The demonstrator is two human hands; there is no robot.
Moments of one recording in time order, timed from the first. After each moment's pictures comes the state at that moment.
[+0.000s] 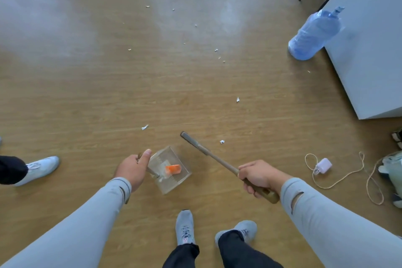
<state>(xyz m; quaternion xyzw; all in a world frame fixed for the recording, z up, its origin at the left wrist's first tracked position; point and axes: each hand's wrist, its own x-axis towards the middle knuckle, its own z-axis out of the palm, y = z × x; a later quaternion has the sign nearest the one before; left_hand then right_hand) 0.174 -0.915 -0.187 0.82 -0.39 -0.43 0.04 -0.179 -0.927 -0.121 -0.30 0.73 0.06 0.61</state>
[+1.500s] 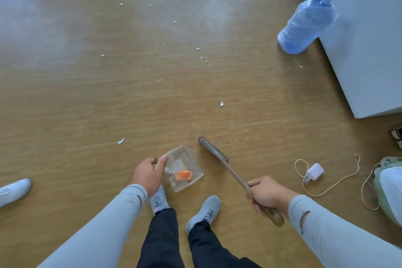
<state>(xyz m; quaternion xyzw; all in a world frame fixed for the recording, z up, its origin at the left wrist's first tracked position) -0.017 -1.039 -0.211 0.79 -0.44 -0.43 0.03 -0.354 -1.017 -0.144 -0.29 0.73 0.09 0.61</state>
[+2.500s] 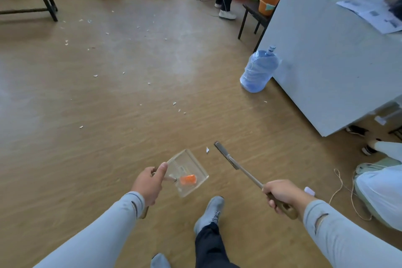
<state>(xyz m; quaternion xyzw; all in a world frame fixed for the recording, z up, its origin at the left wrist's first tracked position) -0.006 -1.223 -0.114 0.70 -0.46 -0.54 0.11 -0.380 -1.119 -0.088 -0.13 0.82 -0.13 0.54</state>
